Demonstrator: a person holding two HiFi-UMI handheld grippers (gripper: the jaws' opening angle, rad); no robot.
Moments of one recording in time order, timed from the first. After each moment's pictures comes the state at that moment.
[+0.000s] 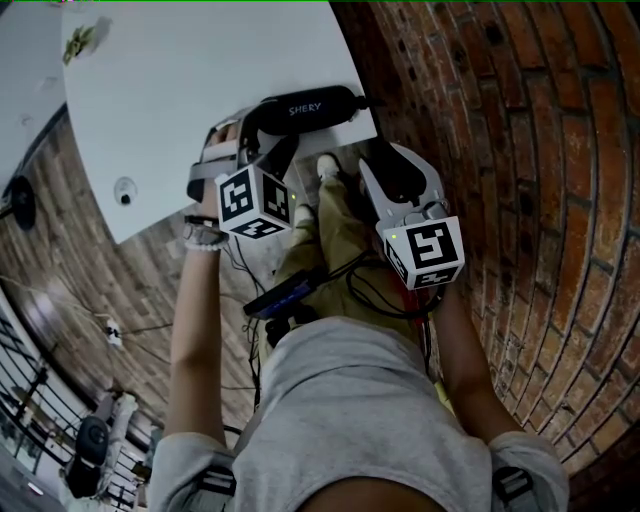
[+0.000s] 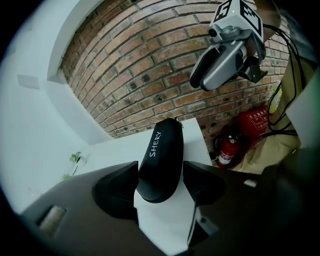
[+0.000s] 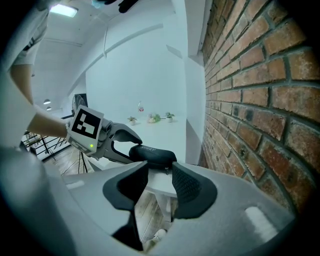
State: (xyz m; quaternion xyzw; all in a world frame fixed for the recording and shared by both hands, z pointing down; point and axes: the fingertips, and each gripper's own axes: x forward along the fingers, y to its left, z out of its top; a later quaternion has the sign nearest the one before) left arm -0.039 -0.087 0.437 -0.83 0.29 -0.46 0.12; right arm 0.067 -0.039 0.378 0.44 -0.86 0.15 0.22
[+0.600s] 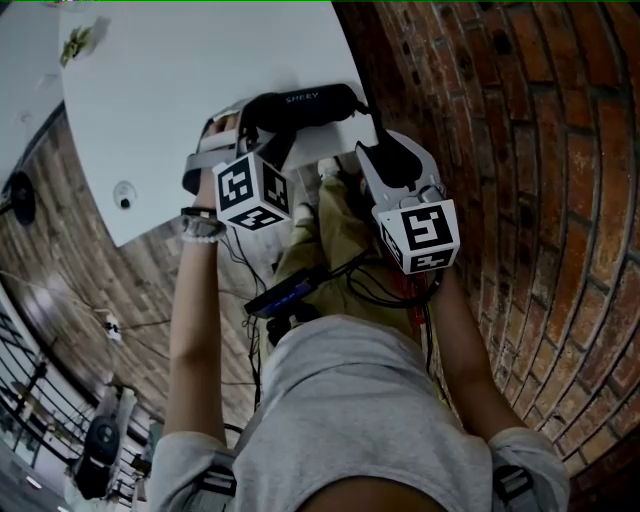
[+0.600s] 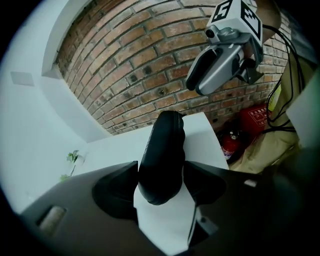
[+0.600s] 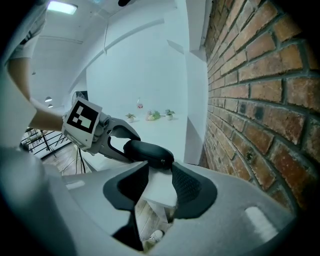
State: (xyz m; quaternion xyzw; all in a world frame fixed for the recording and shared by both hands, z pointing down) left arm -0.047 -0.098 0.438 -0.83 0.27 -0.48 0.11; right arm 0.058 -0.060 0.387 0.43 -0.86 0.15 0.24
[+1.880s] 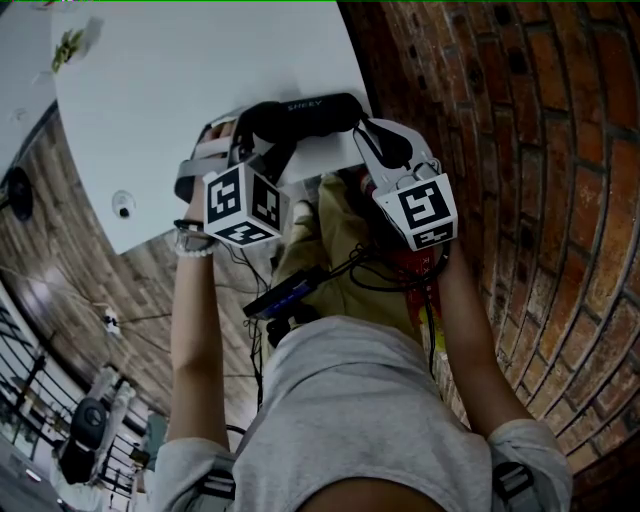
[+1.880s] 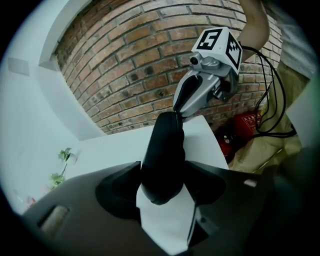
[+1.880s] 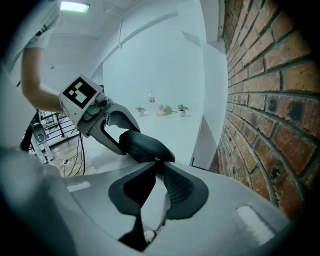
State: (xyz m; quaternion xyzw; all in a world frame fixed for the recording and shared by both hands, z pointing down) left arm -0.045 -0.085 0.426 -0.84 0.24 -0.47 0.08; right arm 0.042 -0.084 0.411 0.34 -0.90 0.11 0.27
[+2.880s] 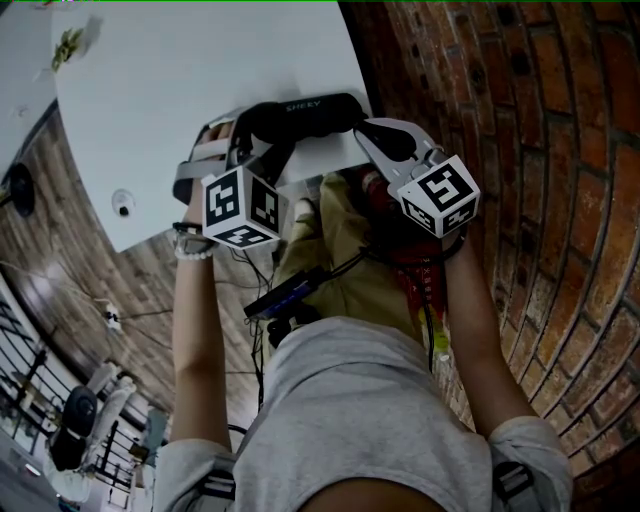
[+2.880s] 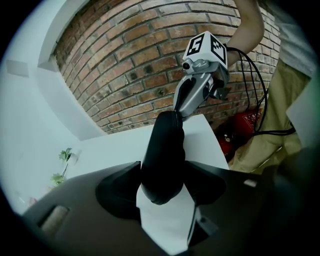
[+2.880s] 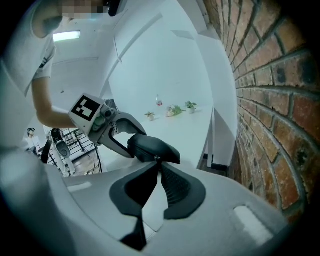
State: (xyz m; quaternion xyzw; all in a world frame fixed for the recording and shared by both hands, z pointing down) left arm -0.048 -0.085 0.425 -0.84 0.24 -0.48 0.08; right arm 0.039 -0.084 0.414 0.25 -0.93 0.18 0.21
